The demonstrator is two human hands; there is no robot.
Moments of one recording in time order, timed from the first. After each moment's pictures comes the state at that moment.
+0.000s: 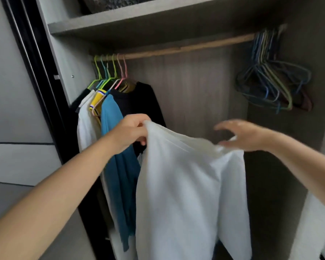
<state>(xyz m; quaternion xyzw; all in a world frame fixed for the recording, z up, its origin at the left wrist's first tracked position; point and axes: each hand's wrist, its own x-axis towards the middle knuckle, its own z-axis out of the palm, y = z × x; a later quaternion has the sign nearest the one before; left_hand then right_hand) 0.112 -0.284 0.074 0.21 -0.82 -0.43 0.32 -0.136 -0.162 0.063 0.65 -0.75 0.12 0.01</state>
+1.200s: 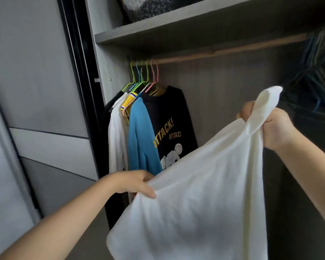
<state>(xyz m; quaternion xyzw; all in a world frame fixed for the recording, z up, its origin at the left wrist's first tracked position) 0.153 -0.288 0.007 0.44 -0.81 -0.40 0.01 -0.144 -0.210 0.082 0.69 -0.22 0.56 -0.41</state>
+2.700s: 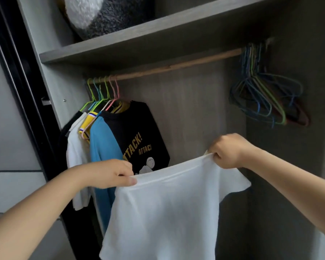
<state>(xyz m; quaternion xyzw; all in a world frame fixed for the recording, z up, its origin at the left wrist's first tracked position) 0.123 -0.311 0.075 0.26 -0.96 -0.11 -0.03 -0.171 -0.212 0.053 0.70 -0.67 0.02 0.25</state>
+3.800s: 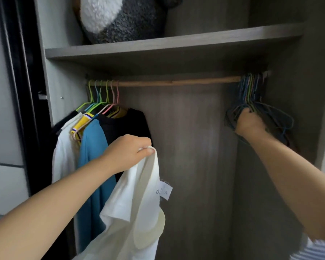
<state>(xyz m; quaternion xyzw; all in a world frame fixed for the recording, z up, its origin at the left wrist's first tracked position) 0.059 -0.316 0.087 0.23 -0.91 0.07 0.33 -0.250 -0.235 0.138 0.35 -0.89 0.25 0.17</state>
